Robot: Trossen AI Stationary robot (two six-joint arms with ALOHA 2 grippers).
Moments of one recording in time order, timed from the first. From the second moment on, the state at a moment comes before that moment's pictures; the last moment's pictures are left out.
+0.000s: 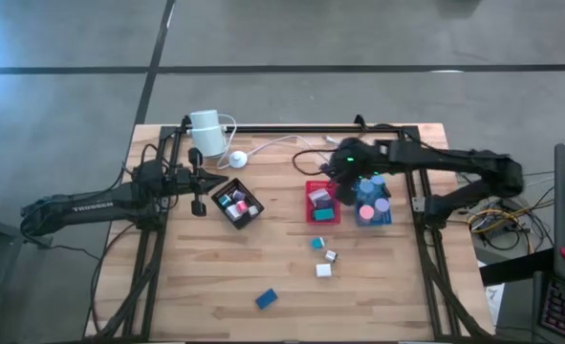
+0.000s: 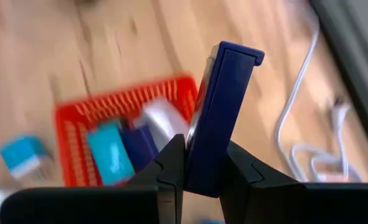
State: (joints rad) left arm 0.32 0.52 0.19 0.38 0.21 0.18; right arm -0.24 1.31 1.07 -0.72 0.07 0.04
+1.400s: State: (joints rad) left arm 0.32 0.52 0.19 0.38 0.21 0.17; right arm -0.25 1.70 1.13 -0.88 -0.09 0.03
